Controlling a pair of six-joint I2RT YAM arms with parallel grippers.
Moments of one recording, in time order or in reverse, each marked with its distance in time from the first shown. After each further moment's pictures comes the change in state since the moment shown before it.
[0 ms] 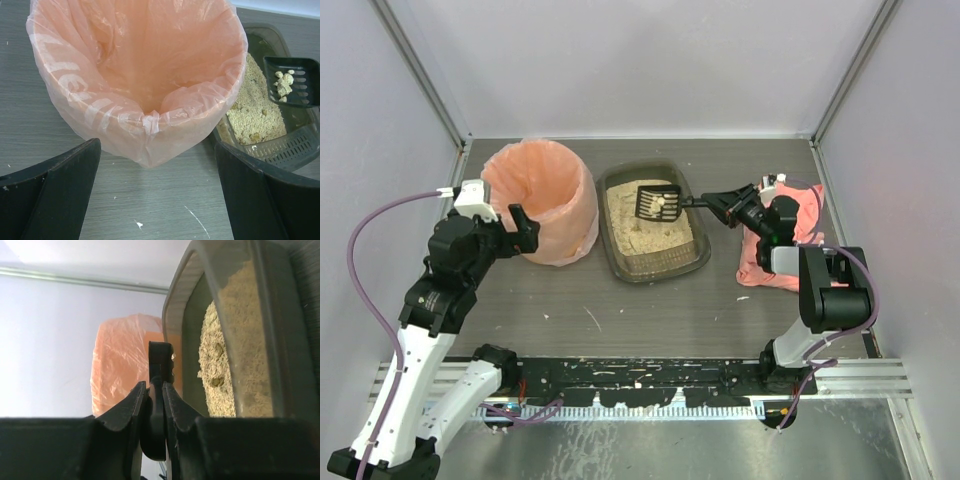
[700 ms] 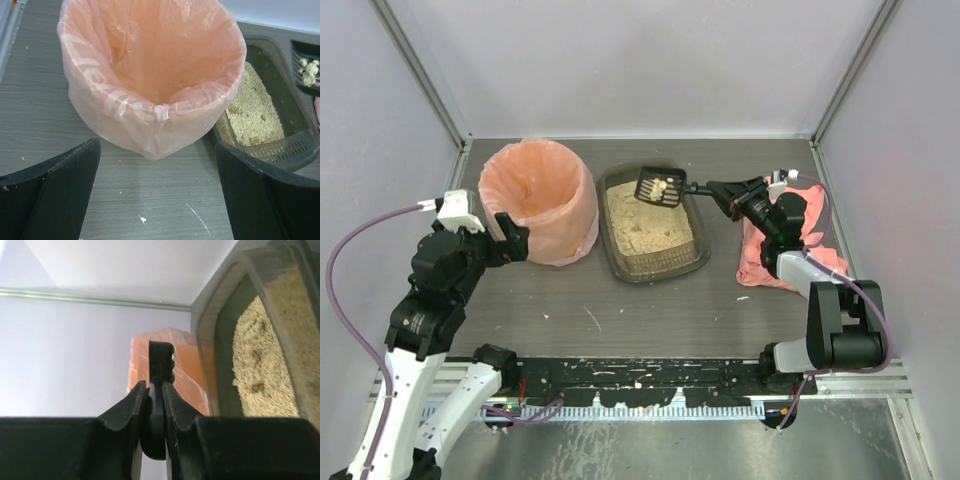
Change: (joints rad) left arm 0.000 -0.067 0.023 -0.059 -0.031 -0.005; right arm 0.027 -0.208 -0.016 -0.119 0.093 0.097
